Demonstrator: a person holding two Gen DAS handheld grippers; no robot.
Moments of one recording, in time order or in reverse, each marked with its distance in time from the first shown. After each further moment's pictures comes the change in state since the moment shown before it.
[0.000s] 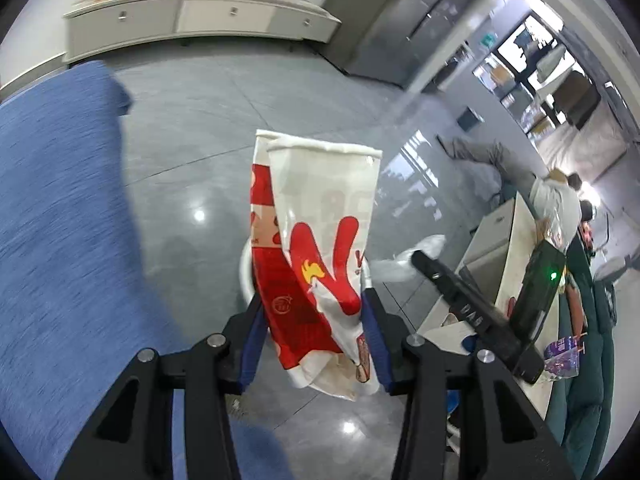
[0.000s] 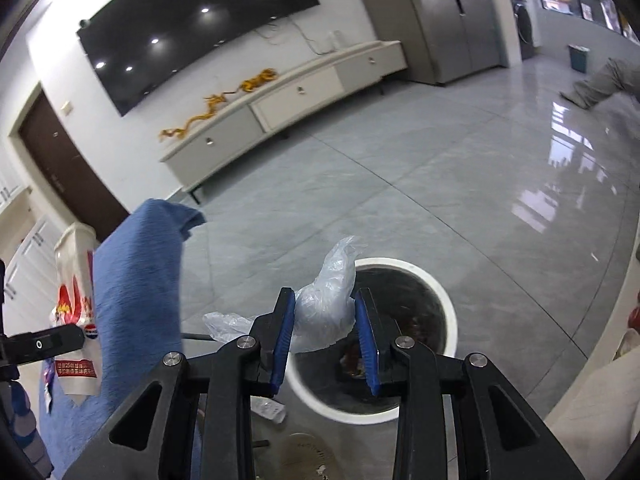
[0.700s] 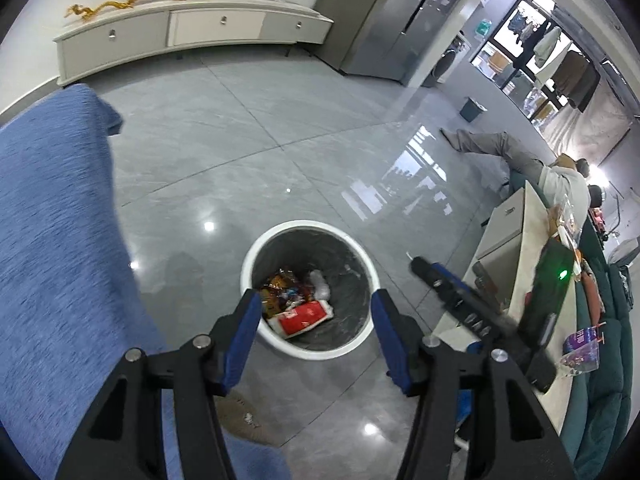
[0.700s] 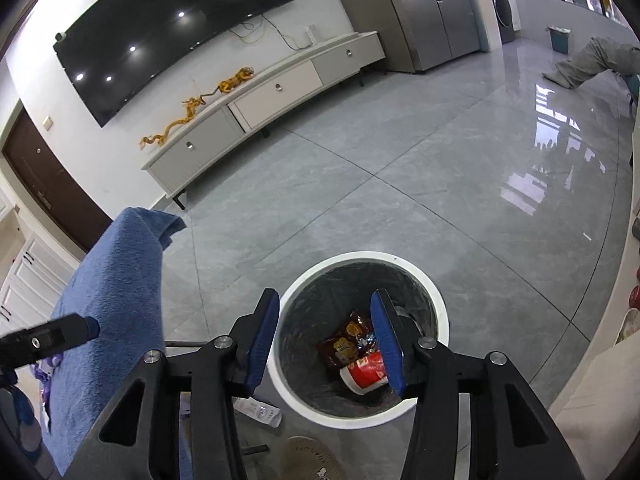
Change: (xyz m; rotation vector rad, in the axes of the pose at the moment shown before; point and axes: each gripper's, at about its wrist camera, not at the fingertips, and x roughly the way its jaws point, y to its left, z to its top) left arm 0.007 -0.009 0.012 0.050 -0.028 0.063; right arm 0.005 -0.009 -0.002 0.057 0.010 -0.024
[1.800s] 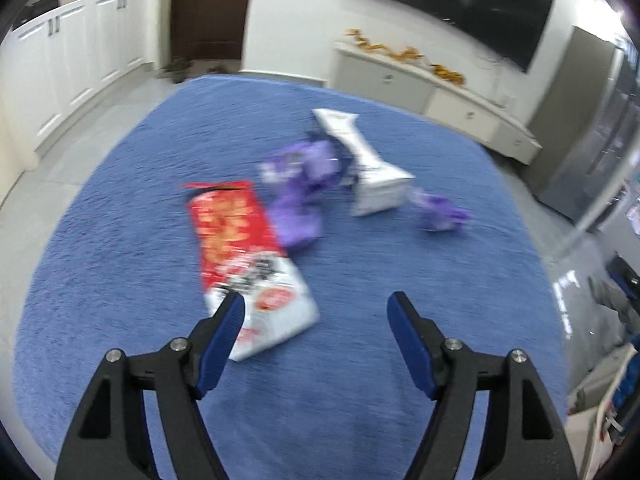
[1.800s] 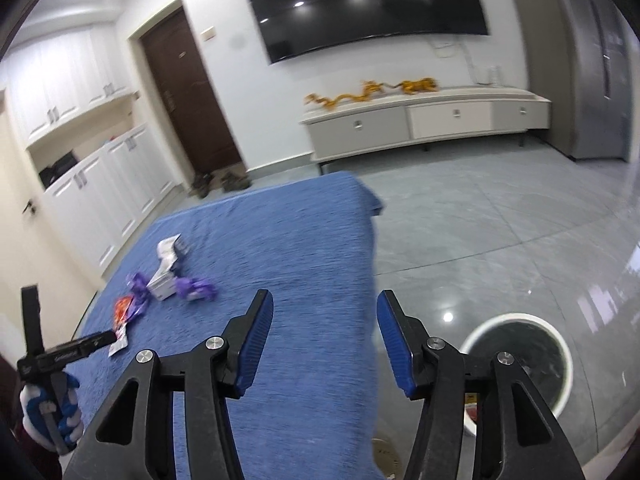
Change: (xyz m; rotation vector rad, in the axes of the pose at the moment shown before) left arm -0.249 0.316 -0.202 -0.509 -0.284 0.545; right arm -0.062 0.262 -0.042 -0.486 0.017 0.327
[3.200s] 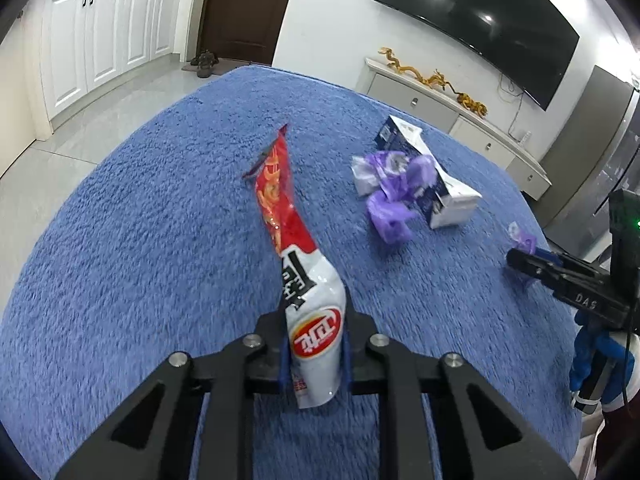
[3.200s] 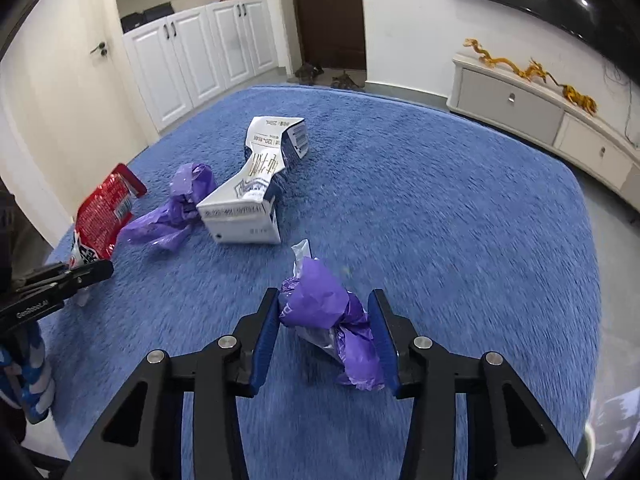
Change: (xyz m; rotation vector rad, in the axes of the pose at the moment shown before) left arm 0.011 0.076 -0.029 -0.105 -0.063 -0.030; right arm 0.183 0.166 -0.008 -0.430 0.294 0.205
